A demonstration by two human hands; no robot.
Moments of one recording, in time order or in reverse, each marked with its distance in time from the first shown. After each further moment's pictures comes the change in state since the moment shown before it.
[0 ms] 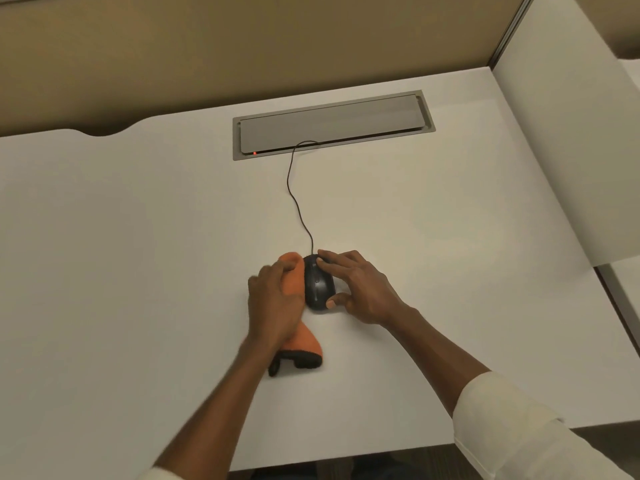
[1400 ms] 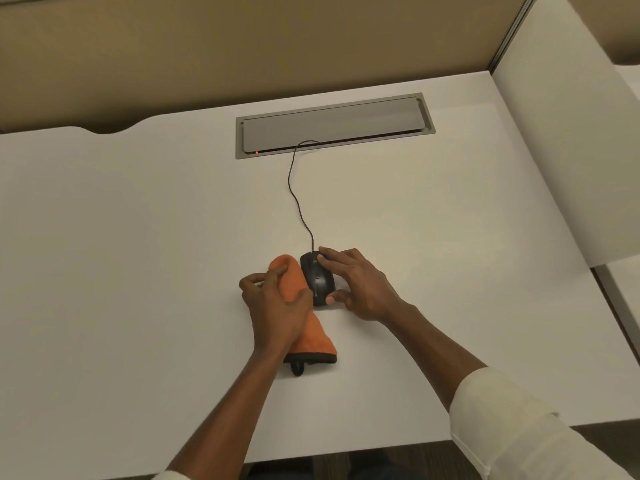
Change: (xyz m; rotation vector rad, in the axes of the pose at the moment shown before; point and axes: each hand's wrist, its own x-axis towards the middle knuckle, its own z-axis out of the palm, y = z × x) left_hand -0.016 -0.006 0.015 -0.155 0.128 -0.109; right_hand 0.000 0.000 0.000 -0.013 -0.011 0.009
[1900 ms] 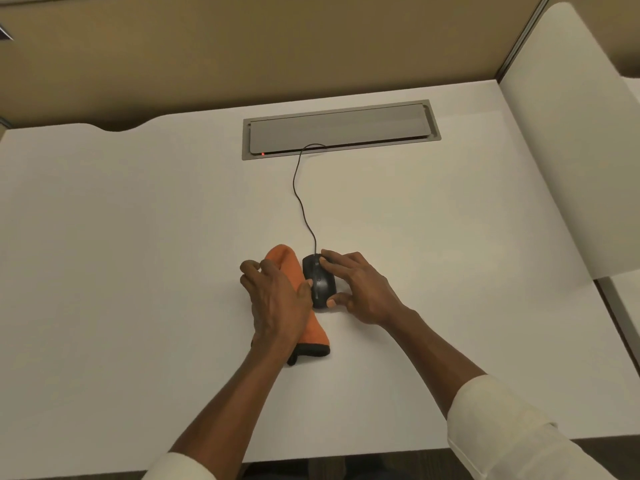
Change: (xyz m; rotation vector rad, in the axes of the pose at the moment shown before) left_hand 0.010 0.016 0.005 0.396 0.127 0.069; right_hand 0.000 0.001 -0.001 0.015 0.007 0.002
